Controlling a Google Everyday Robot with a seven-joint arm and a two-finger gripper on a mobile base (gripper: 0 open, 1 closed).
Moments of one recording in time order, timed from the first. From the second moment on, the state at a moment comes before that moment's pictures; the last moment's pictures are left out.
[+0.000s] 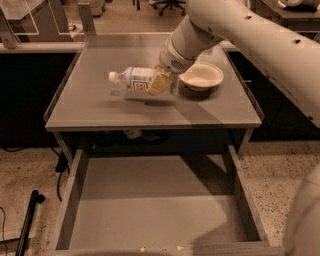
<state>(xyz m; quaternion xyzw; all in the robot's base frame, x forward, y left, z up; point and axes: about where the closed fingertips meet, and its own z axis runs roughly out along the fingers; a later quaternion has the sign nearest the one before) 0.678 0.010 0.881 -0.65 0.69 0.08 0.31</state>
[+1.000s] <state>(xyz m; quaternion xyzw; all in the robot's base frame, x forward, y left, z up) 0.570 -0.046 0.950 -0.63 0.68 0.07 0.37</state>
